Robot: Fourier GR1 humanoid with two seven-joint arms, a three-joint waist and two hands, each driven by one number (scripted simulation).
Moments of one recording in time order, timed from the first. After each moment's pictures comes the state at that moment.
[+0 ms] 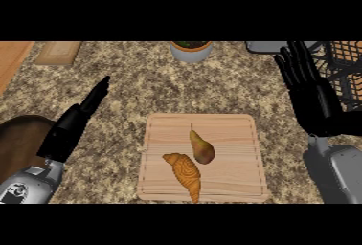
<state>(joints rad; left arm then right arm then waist) -0.23 0.48 -0.31 -1.65 0.08 0.12 0.20 -0.35 -0.31 0.09 -1.56 -0.39 -0.07 -0.08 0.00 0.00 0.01</state>
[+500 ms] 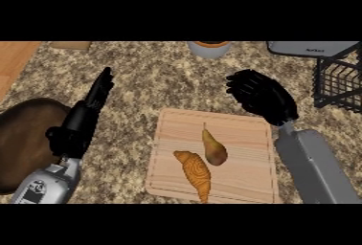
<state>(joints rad) -0.25 0.34 -0.28 -1.65 0.07 0.25 0.15 -0.48 -0.22 0.13 -1.23 -0.60 0.10 0.16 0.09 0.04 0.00</state>
